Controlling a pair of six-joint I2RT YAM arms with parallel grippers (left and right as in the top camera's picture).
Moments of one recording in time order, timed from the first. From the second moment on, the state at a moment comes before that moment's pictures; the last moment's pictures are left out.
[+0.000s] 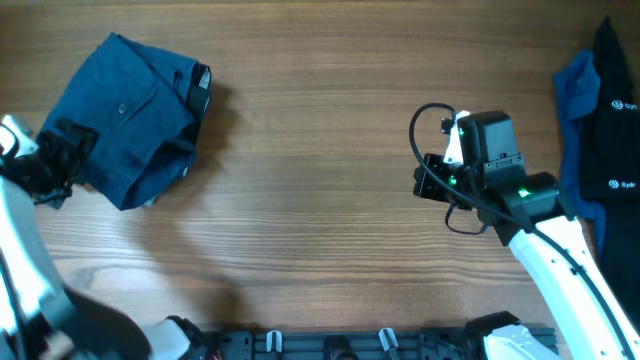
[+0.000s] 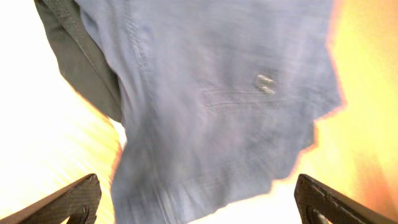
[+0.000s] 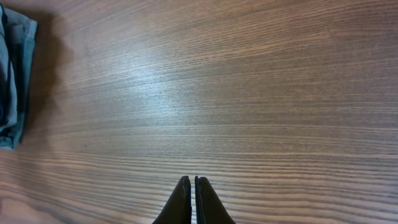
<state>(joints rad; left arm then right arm) 0.69 1.48 1.25 -0.87 0.43 -0.32 0.26 1.18 0.98 -0.83 -0.19 0.47</state>
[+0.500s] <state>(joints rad) 0.18 1.03 1.48 -1.25 0.50 -0.04 0.26 0.99 1.06 -0.66 -0.33 0.29</state>
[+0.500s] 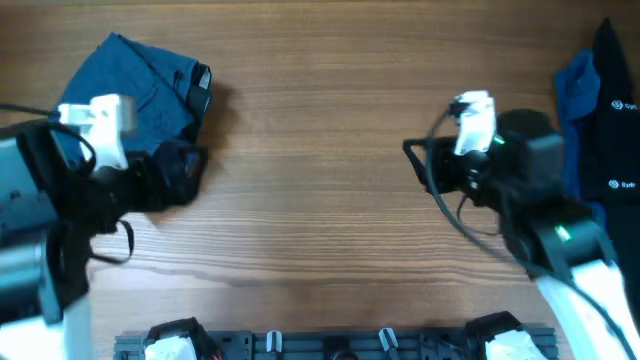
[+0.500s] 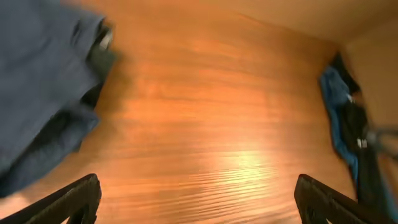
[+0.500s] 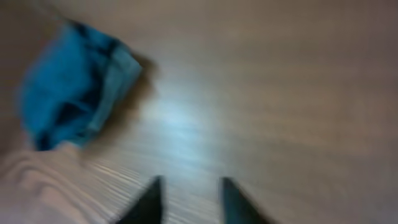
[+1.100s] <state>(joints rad) -0.01 0.93 1.58 -1.34 0.24 -0.02 0.26 0.77 1.10 -0.76 -0.41 0.26</state>
